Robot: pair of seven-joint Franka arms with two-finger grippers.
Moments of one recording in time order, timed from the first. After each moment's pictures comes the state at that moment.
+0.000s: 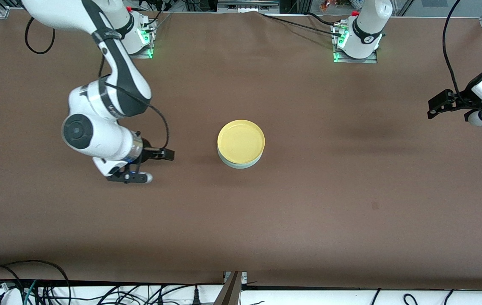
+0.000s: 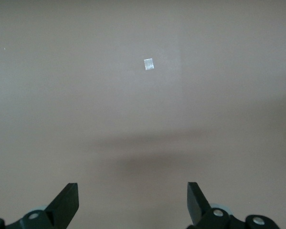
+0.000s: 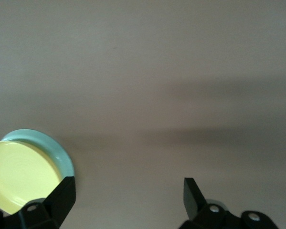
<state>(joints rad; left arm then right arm) -0.14 0.00 0.15 -1.71 0.02 1.70 0.08 0.26 0.49 0.04 -1.53 0.14 1.92 0.30</state>
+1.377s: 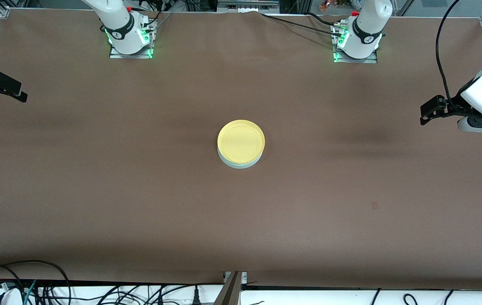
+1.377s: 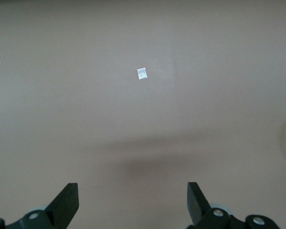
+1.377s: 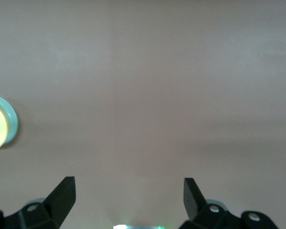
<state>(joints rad) -0.14 0.02 0.13 -1.69 0.02 1.73 0.08 0.14 0.06 -0.20 -1.46 0.03 1.43 -0.04</state>
